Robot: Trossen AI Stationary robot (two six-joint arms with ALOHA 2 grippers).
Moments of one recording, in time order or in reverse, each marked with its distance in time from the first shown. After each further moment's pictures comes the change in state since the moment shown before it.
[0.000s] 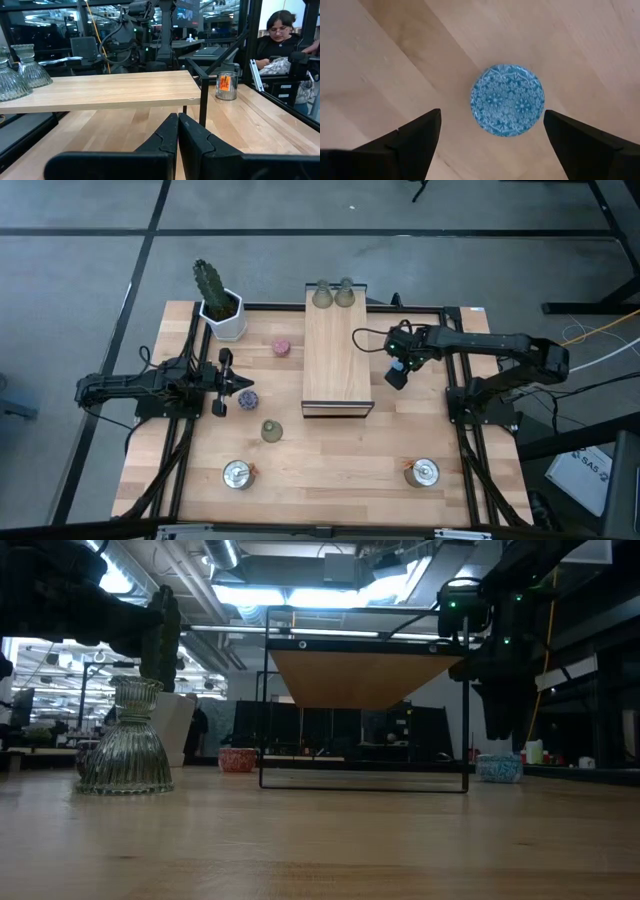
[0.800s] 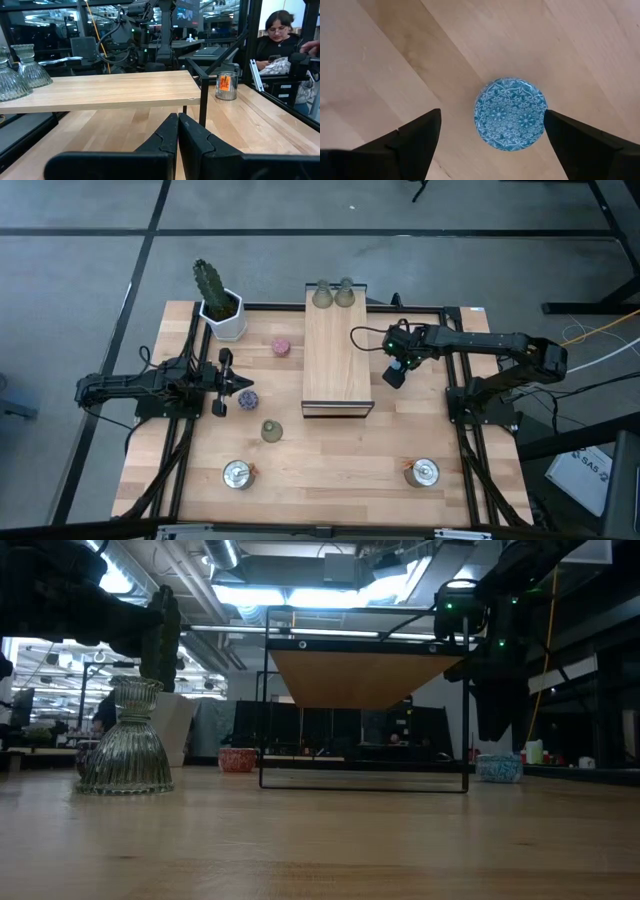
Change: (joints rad) left arm 0.000 0.000 0.000 0.000 0.000 0.000; right arm -0.011 0.015 0.000 0.047 -0.012 -0.027
